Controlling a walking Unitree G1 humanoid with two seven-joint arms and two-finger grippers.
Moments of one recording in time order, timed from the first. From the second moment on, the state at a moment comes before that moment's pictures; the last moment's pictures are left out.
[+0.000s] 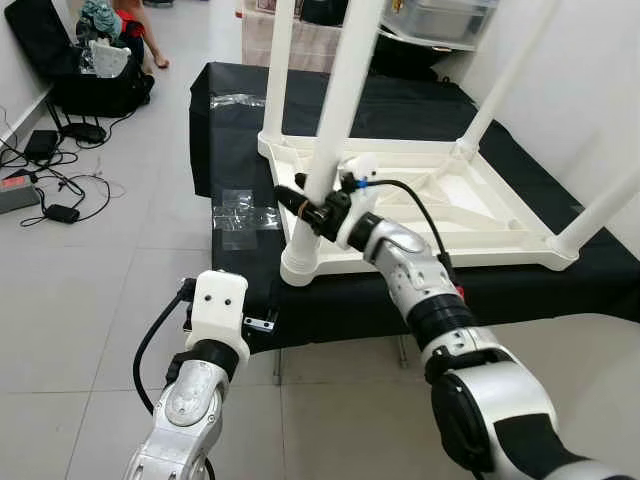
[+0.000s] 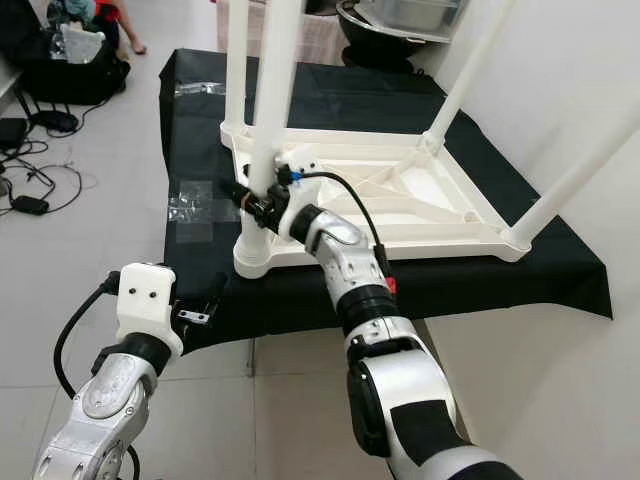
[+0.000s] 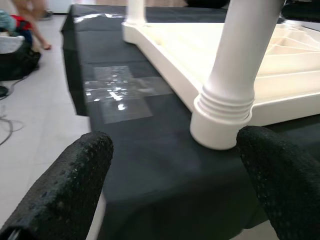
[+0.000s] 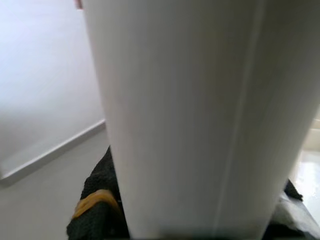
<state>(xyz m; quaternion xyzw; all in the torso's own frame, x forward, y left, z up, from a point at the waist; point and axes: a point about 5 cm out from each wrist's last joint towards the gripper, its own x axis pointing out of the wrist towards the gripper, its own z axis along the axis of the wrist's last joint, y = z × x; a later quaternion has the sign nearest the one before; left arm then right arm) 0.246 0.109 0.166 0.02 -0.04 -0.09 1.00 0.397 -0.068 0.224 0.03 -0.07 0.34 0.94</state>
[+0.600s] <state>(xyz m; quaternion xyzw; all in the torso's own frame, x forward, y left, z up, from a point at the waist) 0.247 0.108 0.168 0.02 -0.05 -0.09 0.99 0.398 -0.102 0.213 0.10 -0.04 -0.07 0.99</state>
